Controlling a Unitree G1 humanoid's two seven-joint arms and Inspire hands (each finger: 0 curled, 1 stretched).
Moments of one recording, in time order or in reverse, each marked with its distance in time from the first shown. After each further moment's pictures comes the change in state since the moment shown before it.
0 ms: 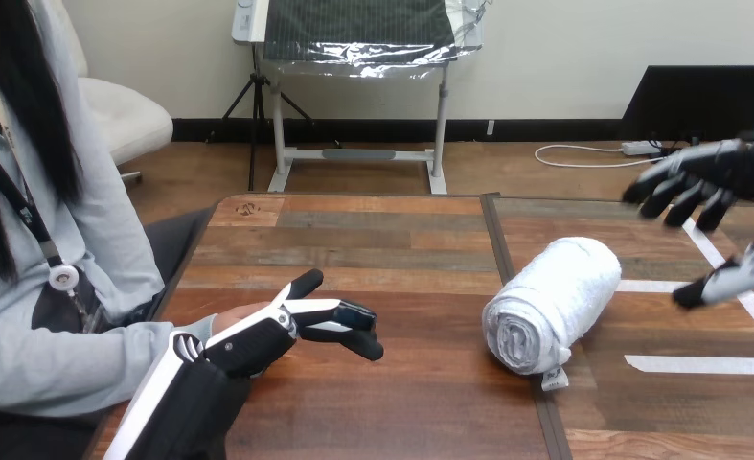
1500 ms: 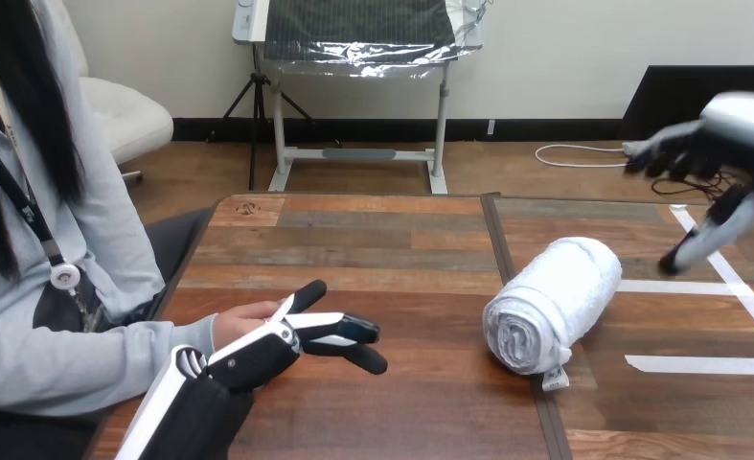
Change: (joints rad) left arm 0.016 -0.009 -0.014 0.038 0.007 -0.066 -0.004; right arm -0.563 0.115 0.422 0.822 -0.578 -0.398 -0.402
